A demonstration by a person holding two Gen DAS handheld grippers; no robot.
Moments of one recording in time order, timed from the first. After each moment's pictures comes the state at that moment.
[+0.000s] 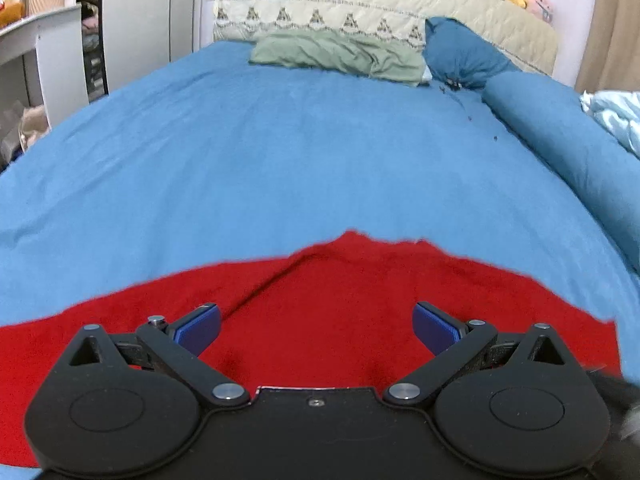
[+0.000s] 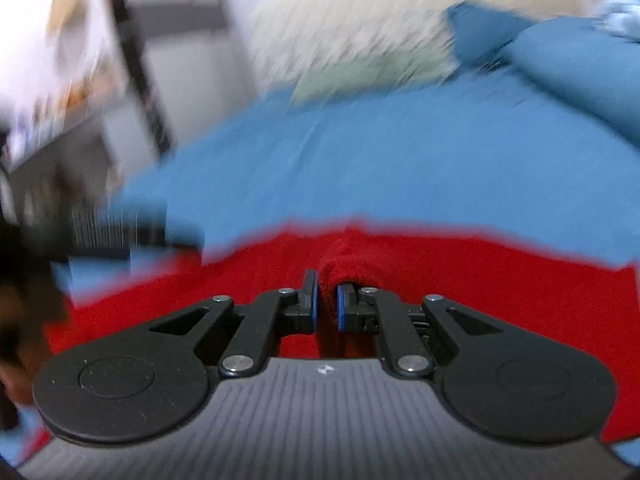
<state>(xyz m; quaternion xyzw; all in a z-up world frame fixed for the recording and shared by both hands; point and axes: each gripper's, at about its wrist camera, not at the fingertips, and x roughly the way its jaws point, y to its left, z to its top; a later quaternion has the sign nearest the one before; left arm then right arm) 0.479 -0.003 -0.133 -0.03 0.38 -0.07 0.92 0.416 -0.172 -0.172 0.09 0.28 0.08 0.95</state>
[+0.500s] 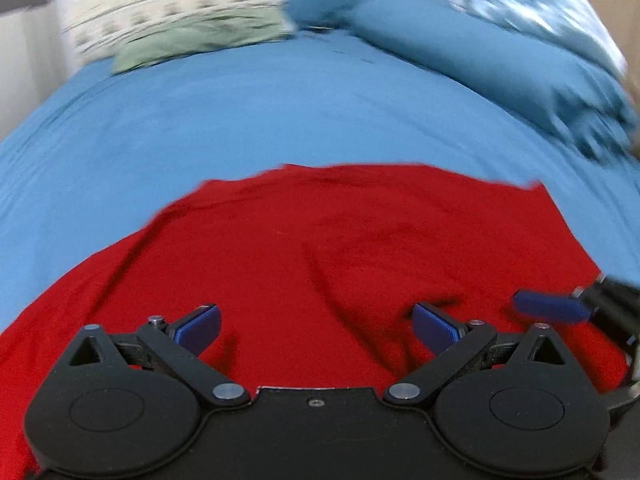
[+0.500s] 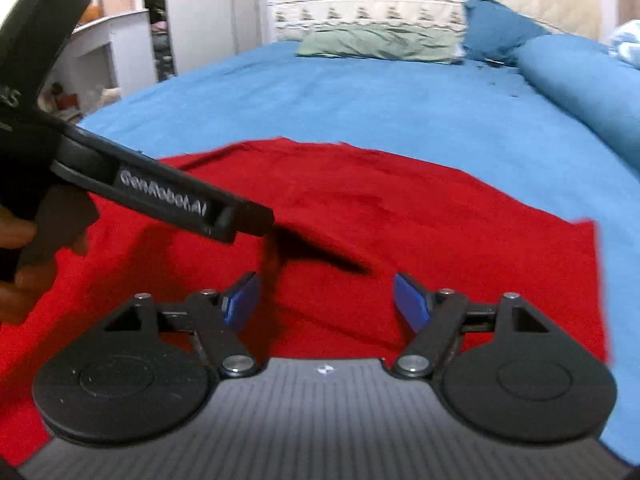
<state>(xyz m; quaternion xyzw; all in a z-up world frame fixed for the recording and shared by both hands) 0.443 -0.079 -0.168 0.11 0.38 -0.25 0.88 0.340 -0.185 -0.195 0.00 0.31 0.05 0.95</state>
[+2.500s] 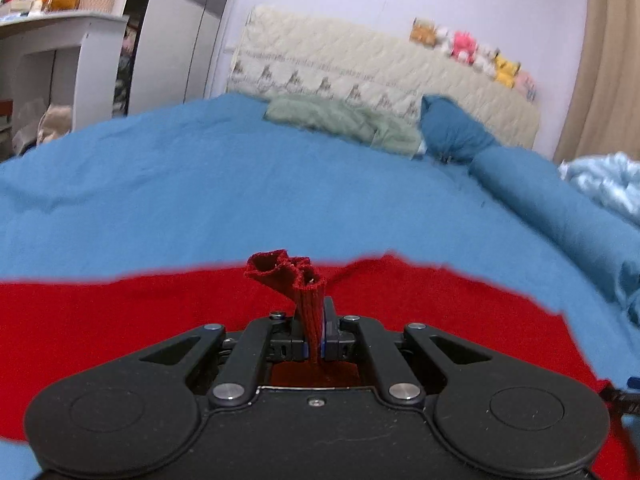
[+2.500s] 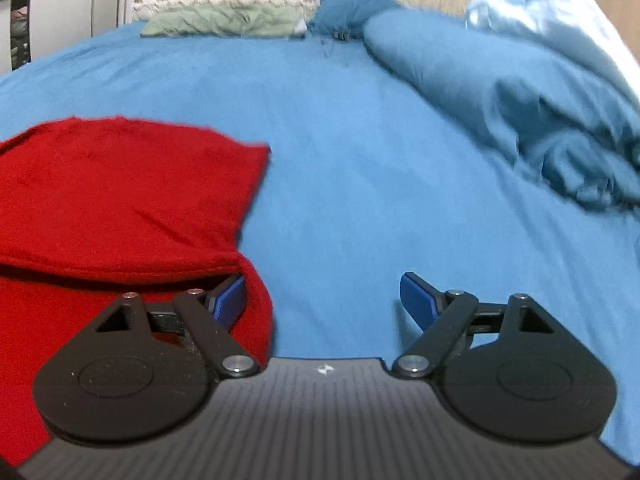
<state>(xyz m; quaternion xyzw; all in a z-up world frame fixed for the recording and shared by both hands) 0.411 0.094 -0.182 -0.10 0.27 -0.10 0.95 0.338 -0.308 -0.212 -0.03 0.34 -0.16 0.93</state>
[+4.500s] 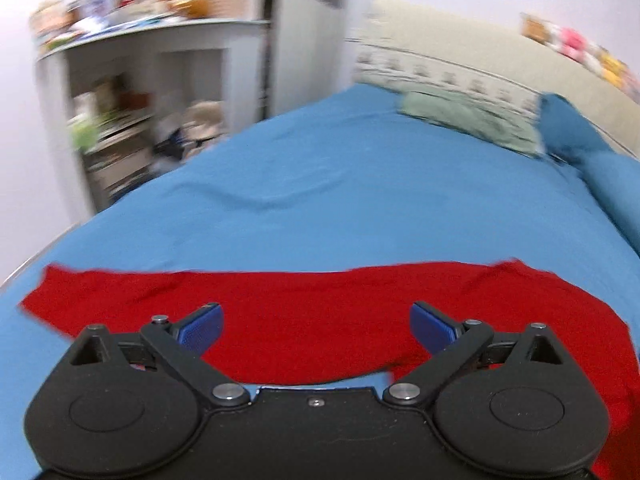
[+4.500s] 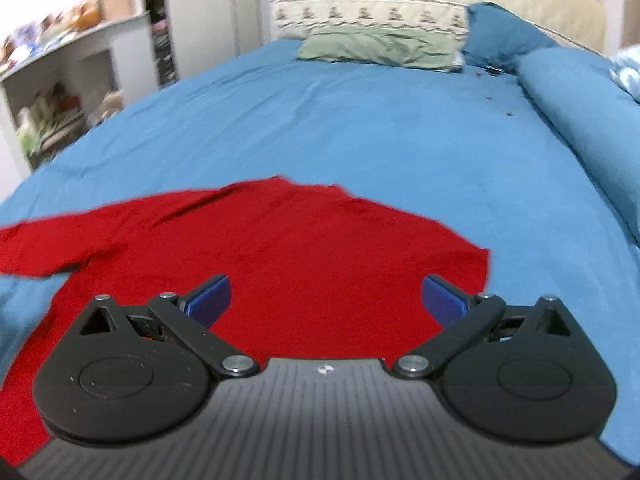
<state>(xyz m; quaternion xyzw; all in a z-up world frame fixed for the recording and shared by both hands) 0.330 0.204 -0.093 -0.09 0.32 0.10 0.94 0.372 -0.182 -0.111 -0.02 0.33 0.06 0.94</state>
